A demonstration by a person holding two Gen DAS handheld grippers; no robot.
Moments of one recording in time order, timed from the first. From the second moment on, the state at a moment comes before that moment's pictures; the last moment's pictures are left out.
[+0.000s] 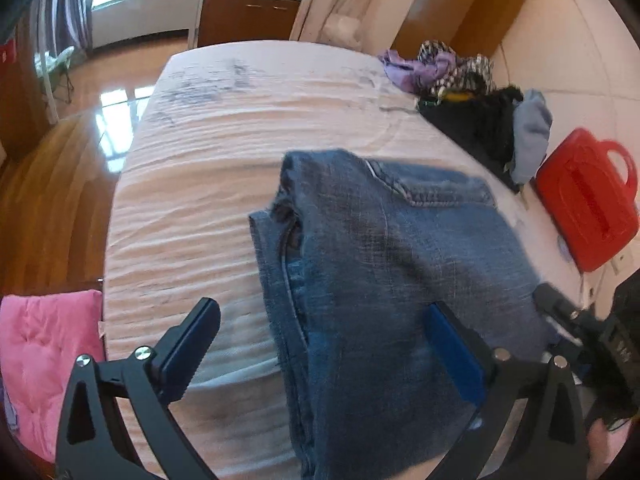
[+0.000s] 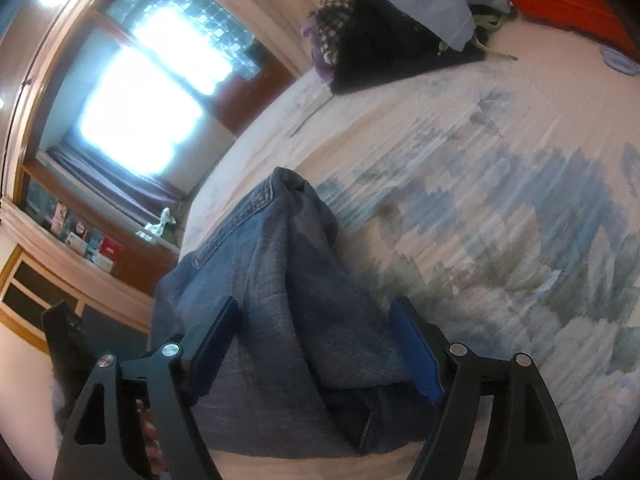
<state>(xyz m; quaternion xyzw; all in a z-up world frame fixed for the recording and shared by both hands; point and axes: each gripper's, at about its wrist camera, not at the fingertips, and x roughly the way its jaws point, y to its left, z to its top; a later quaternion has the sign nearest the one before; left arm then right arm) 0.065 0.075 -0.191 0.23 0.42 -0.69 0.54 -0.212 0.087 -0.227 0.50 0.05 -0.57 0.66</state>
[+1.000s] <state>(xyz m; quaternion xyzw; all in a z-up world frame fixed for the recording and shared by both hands) -0.015 -0.094 -0.178 0.52 0.16 -0.83 0.06 -0.119 0.191 -0.208 0.57 -0.13 -0.73 0.36</state>
